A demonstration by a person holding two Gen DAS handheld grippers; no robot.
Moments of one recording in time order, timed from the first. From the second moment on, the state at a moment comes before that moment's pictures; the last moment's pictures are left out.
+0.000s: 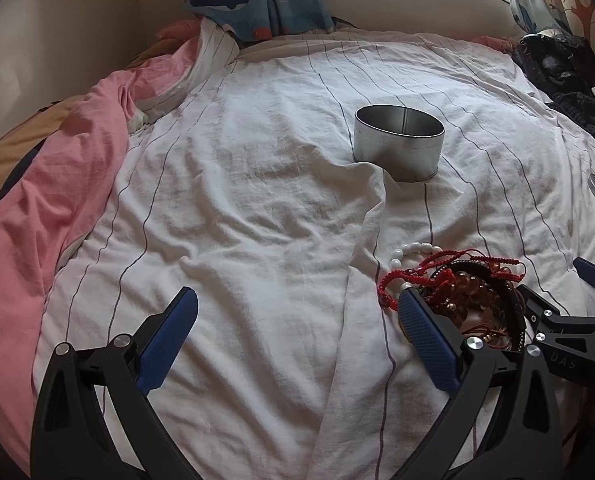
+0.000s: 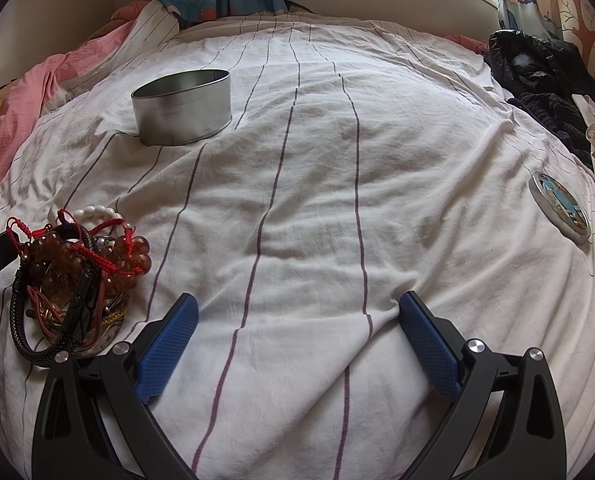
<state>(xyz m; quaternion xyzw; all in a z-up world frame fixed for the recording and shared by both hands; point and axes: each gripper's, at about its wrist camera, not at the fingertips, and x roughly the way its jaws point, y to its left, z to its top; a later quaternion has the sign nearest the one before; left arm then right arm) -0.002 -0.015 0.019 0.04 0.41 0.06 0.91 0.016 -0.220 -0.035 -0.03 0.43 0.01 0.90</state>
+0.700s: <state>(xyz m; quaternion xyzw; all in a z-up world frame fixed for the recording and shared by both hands) -0.003 -0.018 0.021 0.05 0.41 0.04 0.91 0.017 -0.221 -0.036 -0.03 0.43 0.02 0.90</state>
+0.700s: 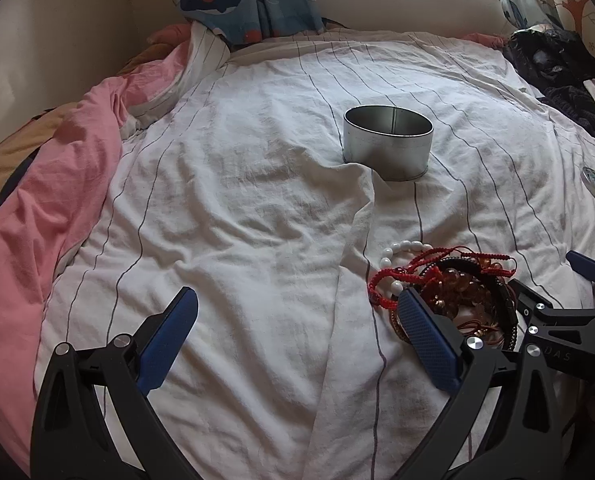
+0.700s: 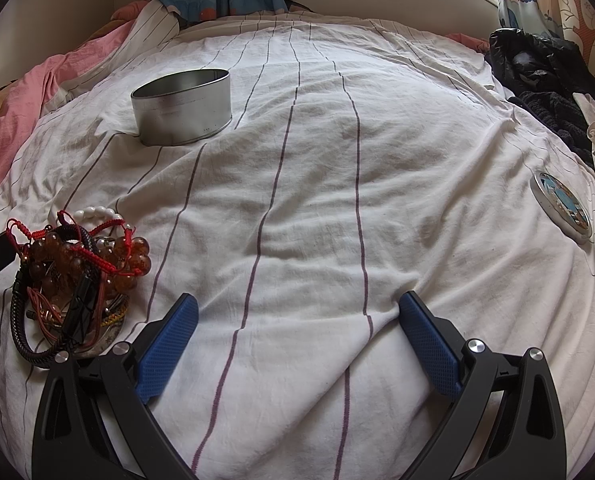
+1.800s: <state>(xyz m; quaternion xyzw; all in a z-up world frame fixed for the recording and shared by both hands) -0.016 -0.020 0.023 0.05 0.42 0.00 0.91 0.013 -0.222 -0.034 -0.02 0.43 0.02 0.90</state>
